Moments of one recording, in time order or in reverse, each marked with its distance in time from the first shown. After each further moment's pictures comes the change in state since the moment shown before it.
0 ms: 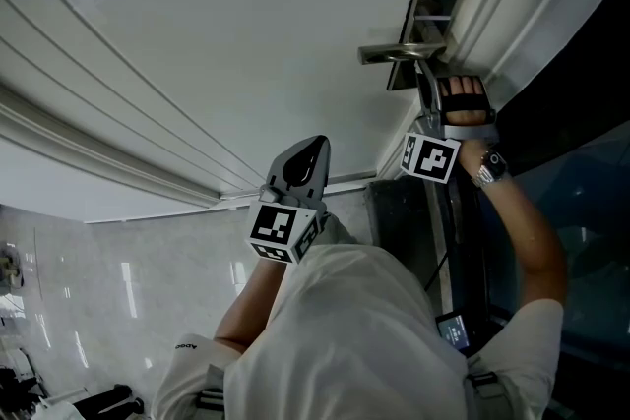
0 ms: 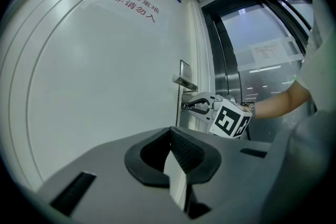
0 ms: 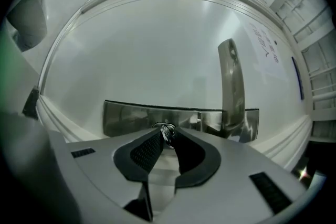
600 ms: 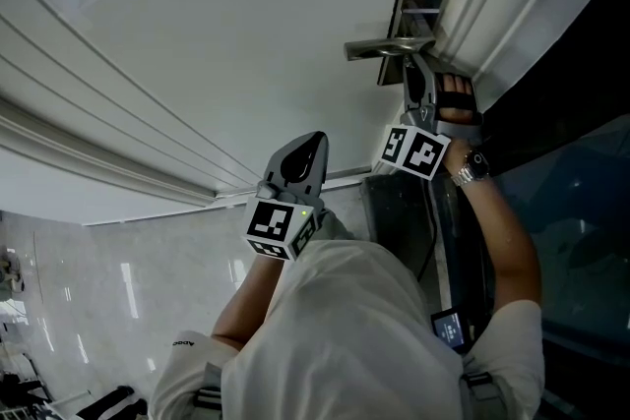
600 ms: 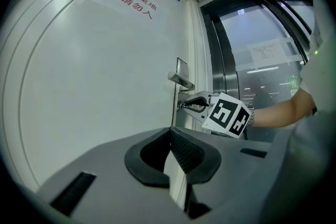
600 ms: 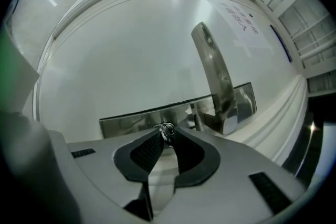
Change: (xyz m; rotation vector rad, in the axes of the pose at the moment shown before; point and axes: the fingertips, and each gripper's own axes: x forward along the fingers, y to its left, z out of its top) left arm 0.011 -0.011 -0.003 -0.002 0.006 -0.026; right arm 0.002 -0.005 -0.002 0.312 0.032 -0.009
